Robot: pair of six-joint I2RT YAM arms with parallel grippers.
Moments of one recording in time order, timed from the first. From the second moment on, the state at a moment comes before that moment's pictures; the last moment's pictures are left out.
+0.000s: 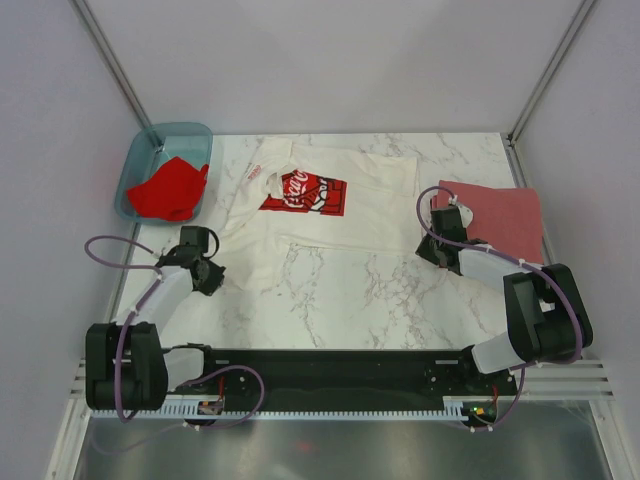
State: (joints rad) left arm -0.01 1.23 0.59 -0.53 -0.21 -0.99; right arm 0.21 1.48 0.67 -0.07 0.16 0.68
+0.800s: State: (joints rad) left arm -0.01 0.96 1.21 -0.77 0.01 -0.95; right arm 0.21 1.30 0.98 -0.26 0.07 0.63
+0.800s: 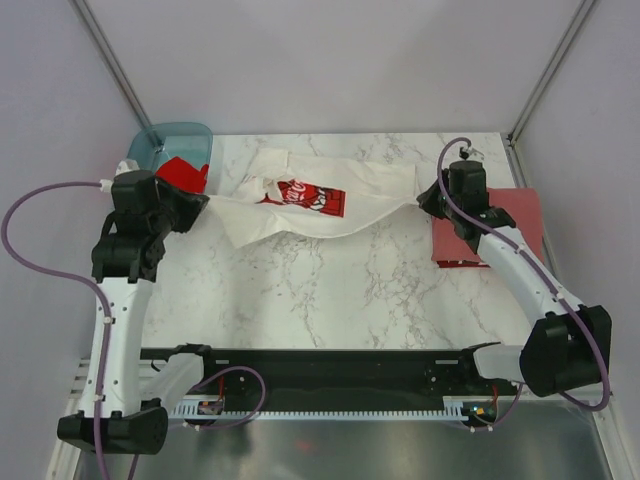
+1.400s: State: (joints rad) left arm -0.01 0.82 2.13 -0.82 0.02 -0.88; right arm 0.21 0.91 1.44 -0.44 -0.12 0.64
